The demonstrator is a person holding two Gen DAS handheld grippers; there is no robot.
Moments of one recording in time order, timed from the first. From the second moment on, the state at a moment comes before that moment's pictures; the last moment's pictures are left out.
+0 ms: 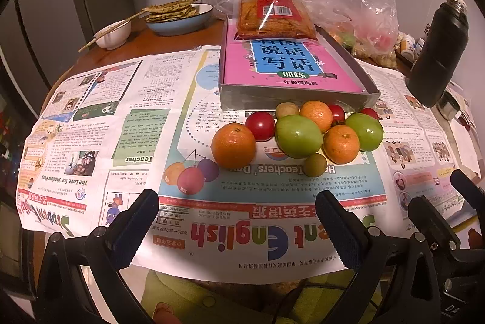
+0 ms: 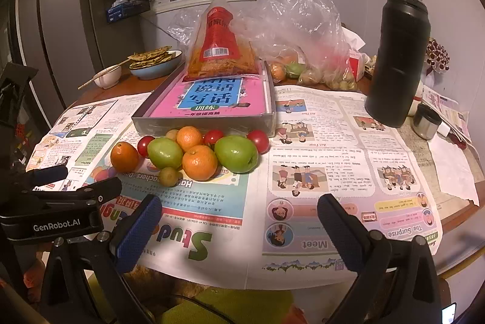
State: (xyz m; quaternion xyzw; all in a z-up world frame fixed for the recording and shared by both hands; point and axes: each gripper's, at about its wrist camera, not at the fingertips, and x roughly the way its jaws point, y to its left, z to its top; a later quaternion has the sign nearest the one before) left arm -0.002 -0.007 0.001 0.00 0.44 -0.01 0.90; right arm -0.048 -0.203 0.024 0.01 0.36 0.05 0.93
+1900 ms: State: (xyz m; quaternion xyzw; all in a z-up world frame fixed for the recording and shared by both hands) left arm 0.034 0.031 -0.004 -0.01 0.46 -0.03 0.89; right arm 0.007 -0.216 0.004 -0.01 0.38 0.08 0.92
